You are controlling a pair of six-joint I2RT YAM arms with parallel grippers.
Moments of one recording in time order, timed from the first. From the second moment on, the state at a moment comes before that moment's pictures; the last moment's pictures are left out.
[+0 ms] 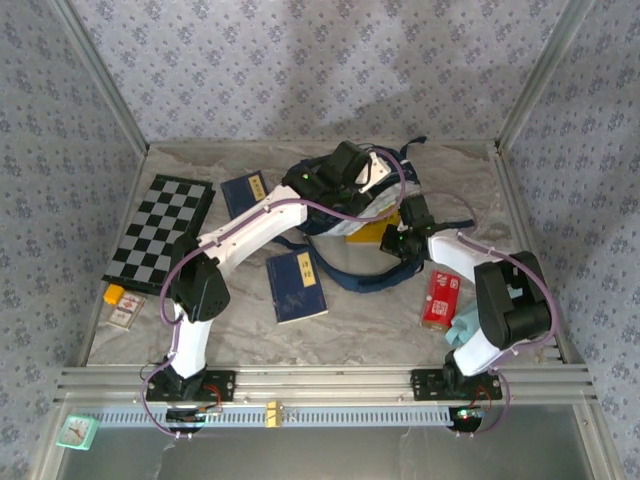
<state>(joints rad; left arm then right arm) -0.86 1.99 1.98 -0.73 -0.12 0.18 0.28 1.59 0.88 -0.29 -0.13 0.57</state>
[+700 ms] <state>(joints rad) -0.85 1.99 1.96 -0.72 -0.15 0.16 0.23 1.27 0.87 -0.40 -0.20 0.44</state>
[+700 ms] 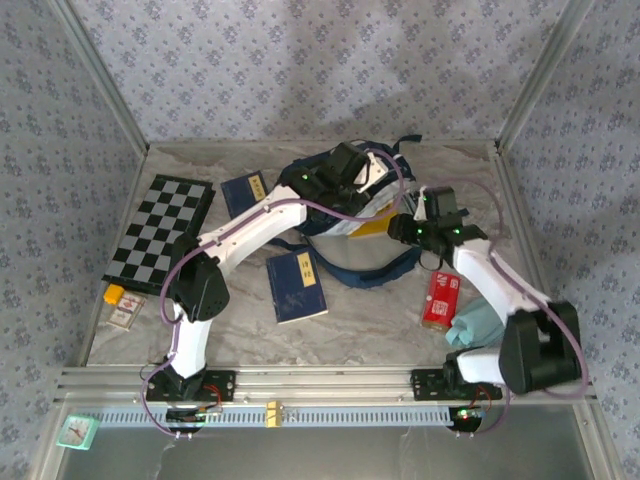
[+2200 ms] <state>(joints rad) -0.54 1.25 0.68 -0.42 0.12 -0.79 0.91 1.60 0.96 -0.41 0.03 0.83</state>
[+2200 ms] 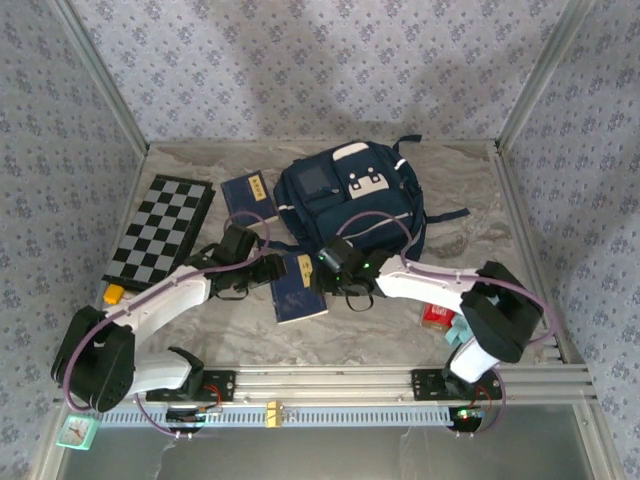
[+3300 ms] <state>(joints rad) -0.48 1.17 0.55 -0.39 0.17 -0.82 0.92 1.82 1.10 -0.33 -0.05 0.82</state>
